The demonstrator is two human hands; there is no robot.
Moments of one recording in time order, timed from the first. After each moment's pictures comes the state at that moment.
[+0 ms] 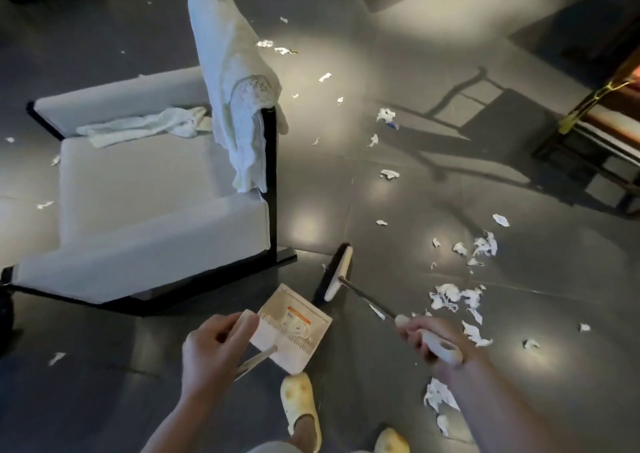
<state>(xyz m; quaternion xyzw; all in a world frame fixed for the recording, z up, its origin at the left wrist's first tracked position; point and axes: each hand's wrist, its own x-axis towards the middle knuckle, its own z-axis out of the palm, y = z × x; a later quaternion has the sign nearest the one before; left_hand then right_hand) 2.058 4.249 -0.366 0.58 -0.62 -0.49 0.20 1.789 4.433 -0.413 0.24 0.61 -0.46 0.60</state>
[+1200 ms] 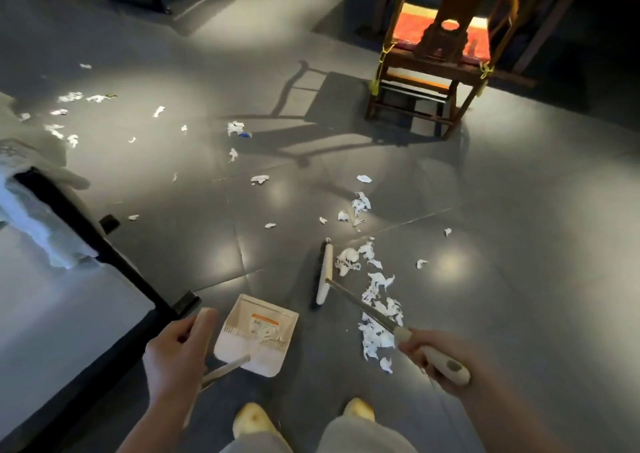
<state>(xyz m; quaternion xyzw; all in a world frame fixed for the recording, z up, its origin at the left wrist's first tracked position) 1.934 4.339 -0.355 0.49 -0.69 -0.52 0.11 1.804 4.677 -0.389 0.32 0.65 -0.55 0.42</state>
